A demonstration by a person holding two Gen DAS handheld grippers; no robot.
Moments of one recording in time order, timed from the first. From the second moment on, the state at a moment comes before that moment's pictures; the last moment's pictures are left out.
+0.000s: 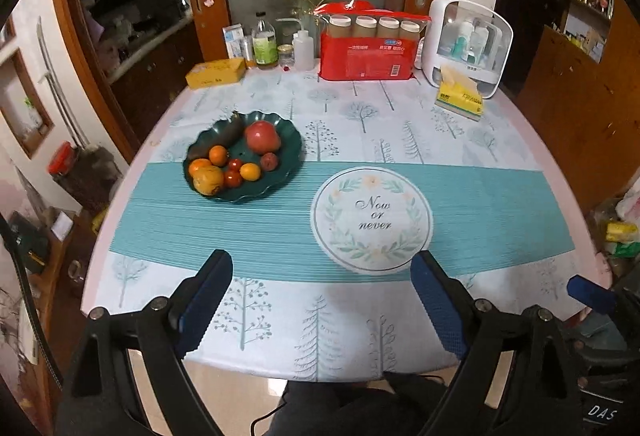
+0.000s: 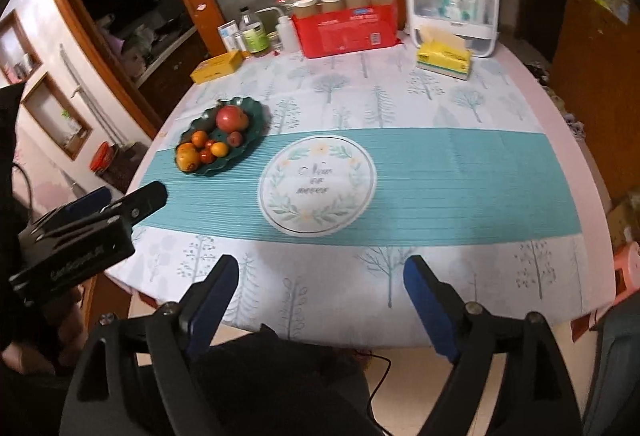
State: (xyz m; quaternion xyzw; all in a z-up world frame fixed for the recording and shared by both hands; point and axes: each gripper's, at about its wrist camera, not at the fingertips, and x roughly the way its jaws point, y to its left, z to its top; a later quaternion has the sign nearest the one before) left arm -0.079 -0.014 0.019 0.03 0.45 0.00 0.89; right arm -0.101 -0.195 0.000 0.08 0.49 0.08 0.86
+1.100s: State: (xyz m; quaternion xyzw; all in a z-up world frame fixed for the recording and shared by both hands) left arm -0.092 0.000 0.011 0.01 0.45 0.02 0.89; right arm -0.115 -0.179 -0.007 0.08 0.47 0.08 0.88
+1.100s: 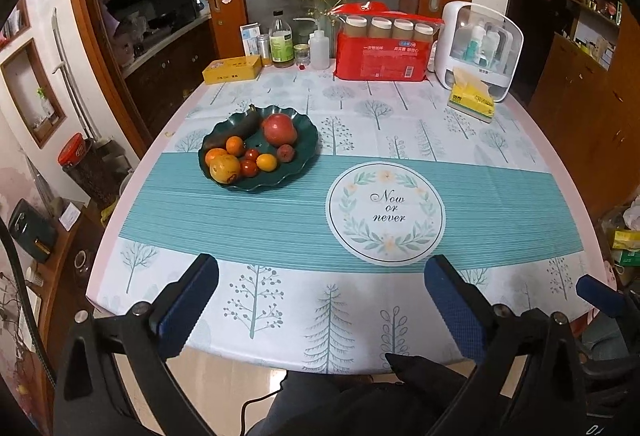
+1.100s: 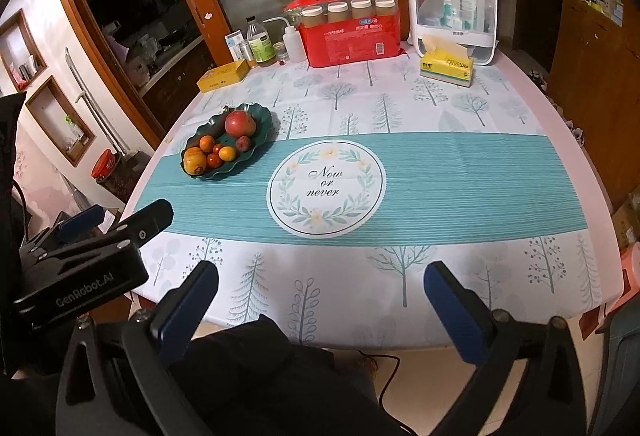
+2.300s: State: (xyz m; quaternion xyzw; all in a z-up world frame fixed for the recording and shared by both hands) left arm -0.082 -0.006 0.004 0.01 0.45 0.02 0.89; right arm -0.107 -0.179 -0.011 0.08 0.48 0.08 0.87
